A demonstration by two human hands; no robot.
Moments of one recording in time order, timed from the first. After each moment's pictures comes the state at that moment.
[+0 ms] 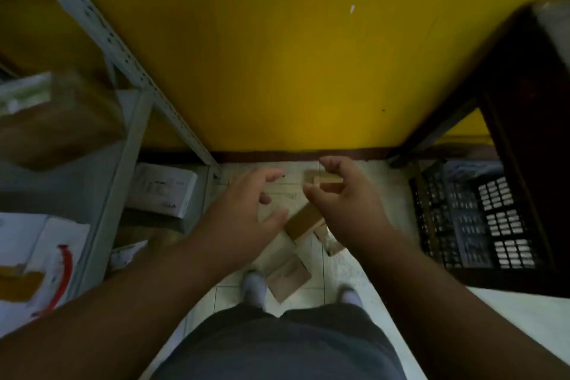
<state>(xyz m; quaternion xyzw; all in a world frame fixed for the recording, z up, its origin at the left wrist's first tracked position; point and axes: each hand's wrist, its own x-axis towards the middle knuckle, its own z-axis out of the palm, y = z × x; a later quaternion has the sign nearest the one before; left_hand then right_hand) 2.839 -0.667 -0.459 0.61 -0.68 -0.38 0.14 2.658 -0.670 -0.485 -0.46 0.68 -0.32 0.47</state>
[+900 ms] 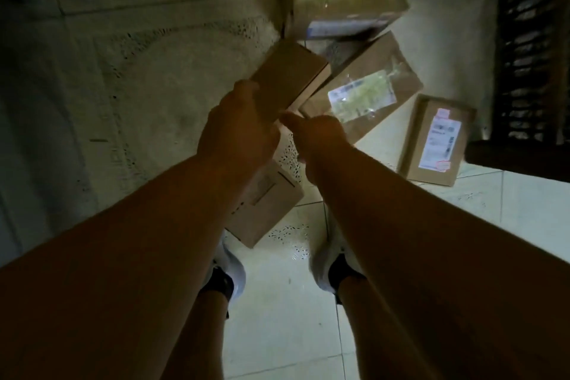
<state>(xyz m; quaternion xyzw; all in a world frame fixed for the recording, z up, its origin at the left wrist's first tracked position) 2.796 -0.741 -1.110 0.66 -0.62 -0.43 -0.01 2.677 -0.717 -1.119 -0.03 0.81 -0.12 0.57</state>
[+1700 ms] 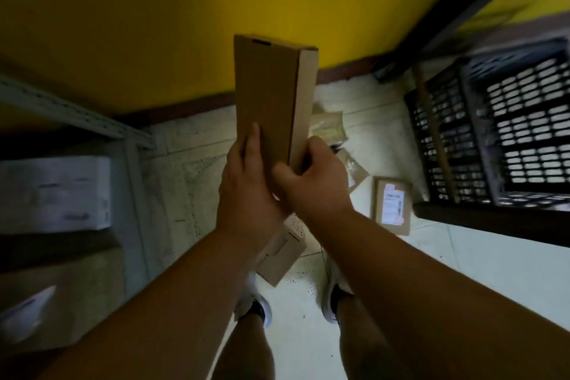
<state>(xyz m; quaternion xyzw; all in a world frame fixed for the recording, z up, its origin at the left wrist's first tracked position) 2.784 -0.786 -0.782 0.62 -0.69 -0.36 0.11 2.671 -0.773 -0.759 -0.34 0.77 -0.31 0.44</state>
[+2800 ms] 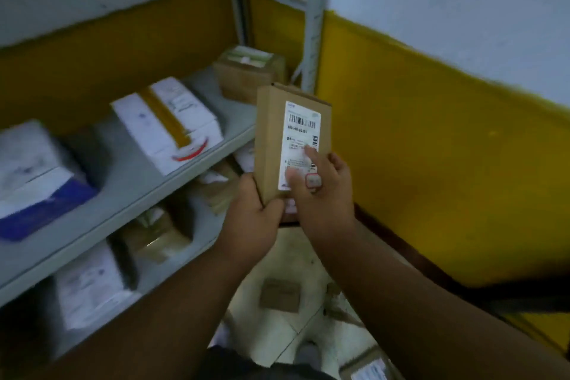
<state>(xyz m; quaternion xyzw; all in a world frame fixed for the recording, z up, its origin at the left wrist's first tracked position) 2.782 -0.540 -0.395 0.78 -0.24 -0.25 0.53 2.712 -0.634 -0.415 -0.70 0.42 -0.30 0.49</state>
